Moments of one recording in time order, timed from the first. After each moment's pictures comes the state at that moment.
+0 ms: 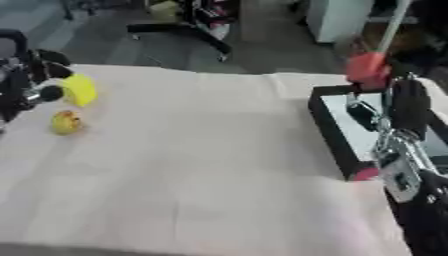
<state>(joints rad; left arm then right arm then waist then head) -0.35 0.49 0.17 -1.51 0.07 -0.09 -0.25 -0.61 -0.35 0.07 -0.92 0.68 0.29 -0.58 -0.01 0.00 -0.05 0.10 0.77</state>
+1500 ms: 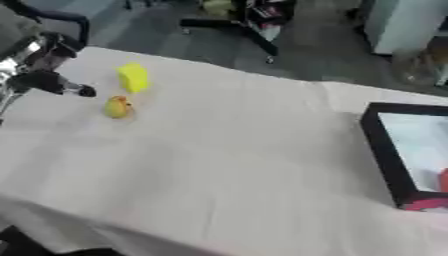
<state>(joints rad) -0.47 0.73 0.13 -1.13 -0.50 -0.13 -0.30 -0.67 -0.56 0.05 -1.35 1.36 0.20 0.16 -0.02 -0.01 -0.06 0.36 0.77</state>
